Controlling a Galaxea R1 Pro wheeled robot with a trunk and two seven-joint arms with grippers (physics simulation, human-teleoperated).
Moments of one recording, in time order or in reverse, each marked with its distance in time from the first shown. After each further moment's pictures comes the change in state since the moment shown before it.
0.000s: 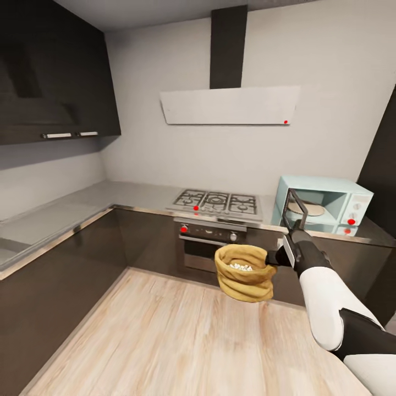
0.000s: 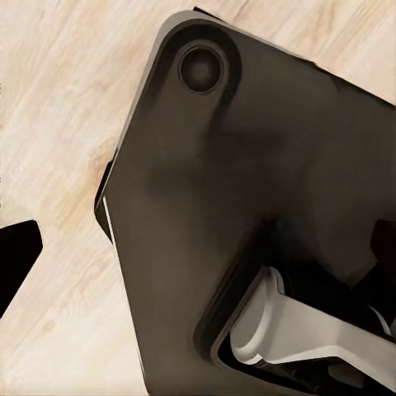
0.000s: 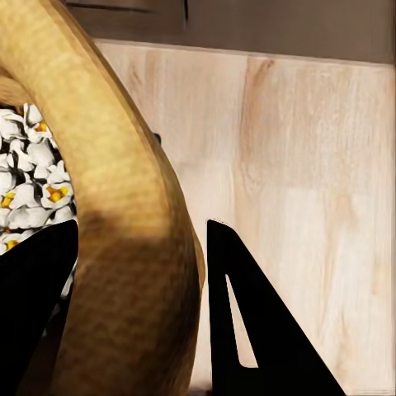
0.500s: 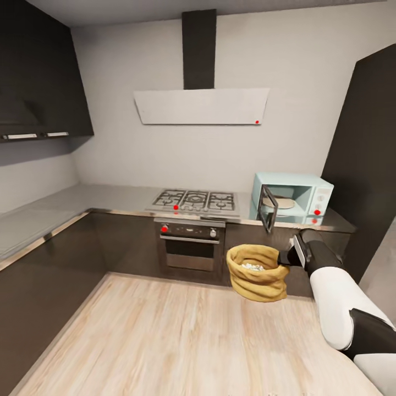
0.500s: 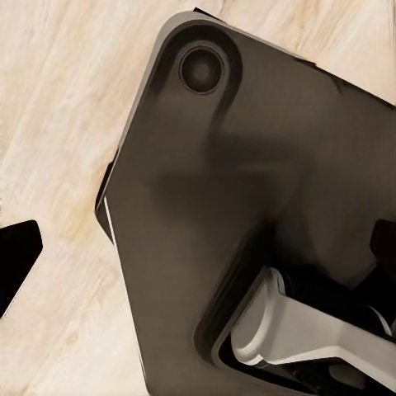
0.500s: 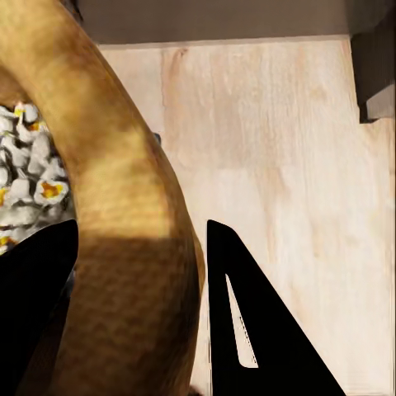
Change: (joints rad) left arm 0.000 0.002 0.000 0.000 -0.001 0.000 -0.001; right arm 0.000 -0.060 0.002 -0.007 0.009 0.000 -0.019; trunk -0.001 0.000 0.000
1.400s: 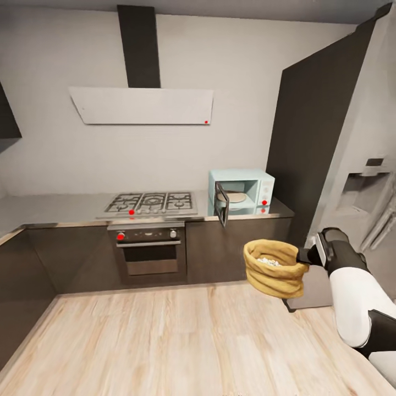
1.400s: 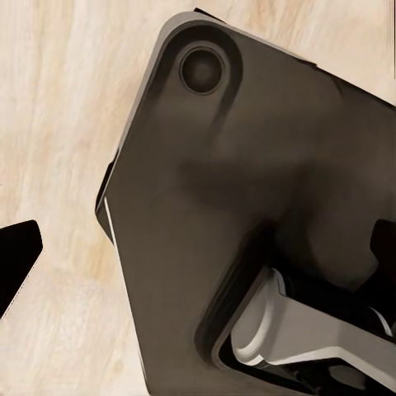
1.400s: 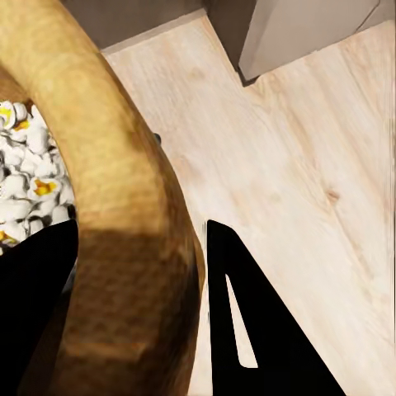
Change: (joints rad) left arm 0.000 0.001 0.000 0.000 0.001 0.000 0.000; right arm 0.000 -0.091 -0.072 -0.036 -0.009 0.000 0.000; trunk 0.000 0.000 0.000
